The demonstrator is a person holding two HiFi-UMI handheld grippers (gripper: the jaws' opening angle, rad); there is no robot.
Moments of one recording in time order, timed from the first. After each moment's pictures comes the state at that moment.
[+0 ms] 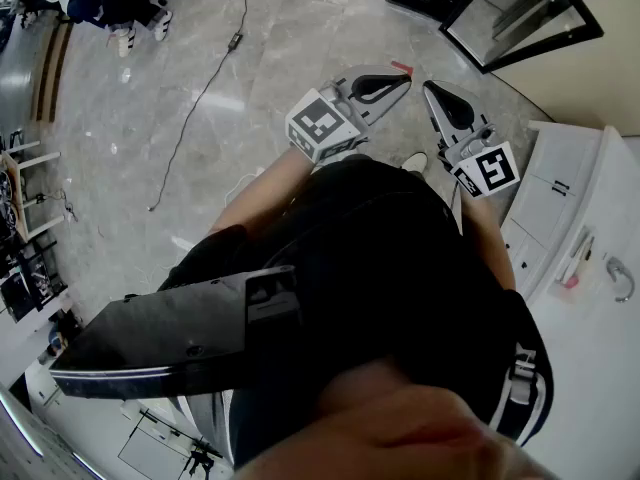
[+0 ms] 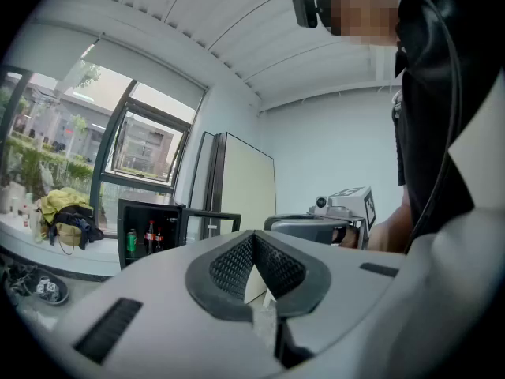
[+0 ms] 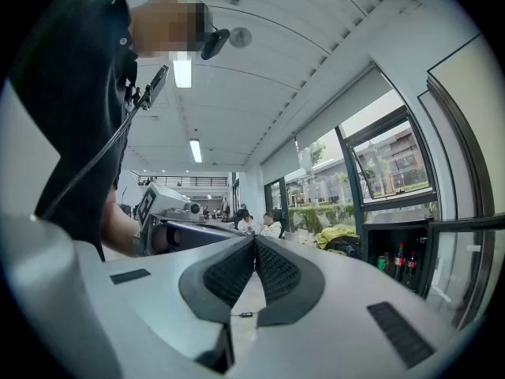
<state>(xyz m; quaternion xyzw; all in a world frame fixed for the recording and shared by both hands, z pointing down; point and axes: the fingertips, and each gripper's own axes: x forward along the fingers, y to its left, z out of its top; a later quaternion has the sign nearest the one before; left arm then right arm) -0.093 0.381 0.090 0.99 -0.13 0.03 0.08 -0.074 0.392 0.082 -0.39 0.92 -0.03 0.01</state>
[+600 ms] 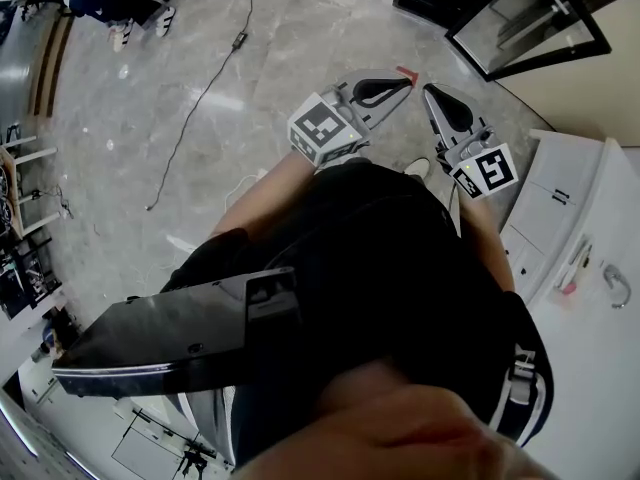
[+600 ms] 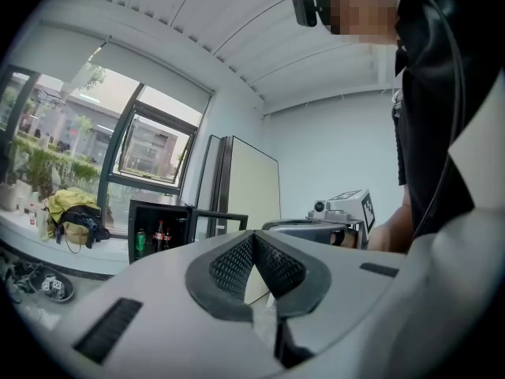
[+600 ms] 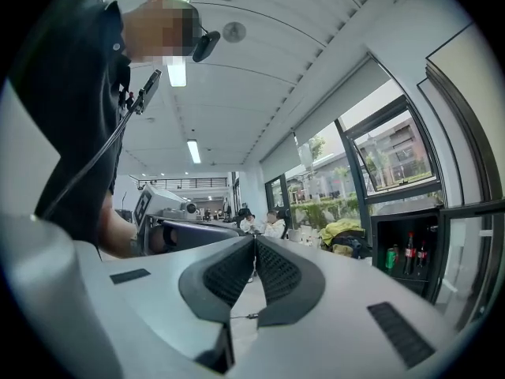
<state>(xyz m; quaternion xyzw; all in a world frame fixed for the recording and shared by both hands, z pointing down) -0.125 0.369 0.098 0.99 -0.14 0.03 0.09 -0.102 0.376 0.093 -0.39 0.92 -0.05 0.01</state>
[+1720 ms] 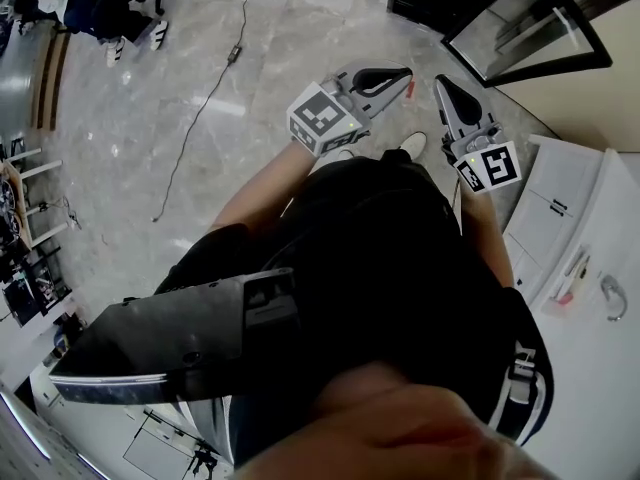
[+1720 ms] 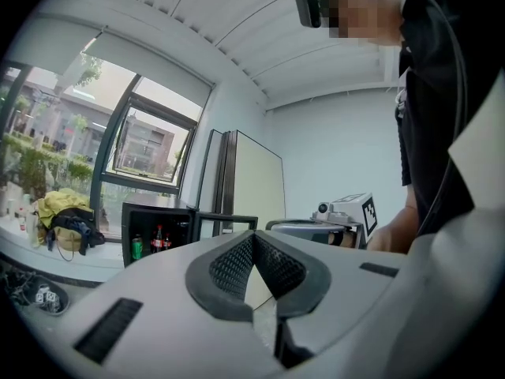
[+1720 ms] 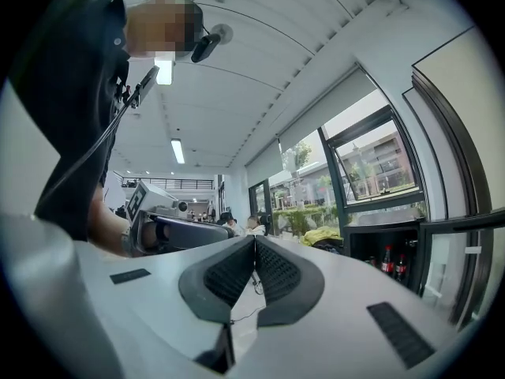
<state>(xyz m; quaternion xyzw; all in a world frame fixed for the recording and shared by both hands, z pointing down) -0.066 0.273 0.101 0.99 -0.13 0.03 0.08 -0.025 0.283 0.101 -0.44 0.90 -0.03 0.02</state>
